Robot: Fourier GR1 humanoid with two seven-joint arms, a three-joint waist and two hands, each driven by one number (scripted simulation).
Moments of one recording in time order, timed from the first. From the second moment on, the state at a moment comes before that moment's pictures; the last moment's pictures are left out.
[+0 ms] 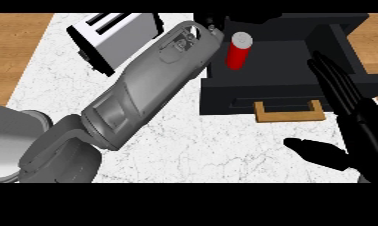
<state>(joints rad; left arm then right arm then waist) -1.44 0.00 -0.61 -0.46 0.70 0.85 -0.09 -0.04 -0.26 0.06 -2.03 0.78 0.10 0.01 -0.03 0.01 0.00</state>
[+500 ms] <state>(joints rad) -1.41 0.08 -0.60 -0.55 0.64 0.83 0.00 -0.13 -0.20 0.11 -1.69 1.01 -0.10 -0.02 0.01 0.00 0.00</state>
